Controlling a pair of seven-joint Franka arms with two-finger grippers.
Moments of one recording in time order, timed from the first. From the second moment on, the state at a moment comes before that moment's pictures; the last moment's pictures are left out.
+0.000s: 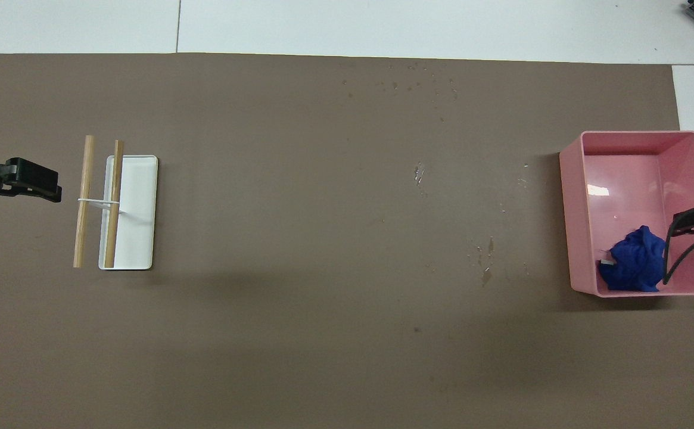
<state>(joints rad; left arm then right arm) -0.10 0.02 0.06 -1.55 0.00 1.53 -0.04 -0.40 0.01 0.08 -1.95 -0.12 1.93 -0.05</state>
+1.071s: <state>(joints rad) -0.11 0.02 0.06 -1.56 0.00 1.53 -0.04 -0.36 -0.08 0.39 -1.67 -0.04 1.64 0.16</state>
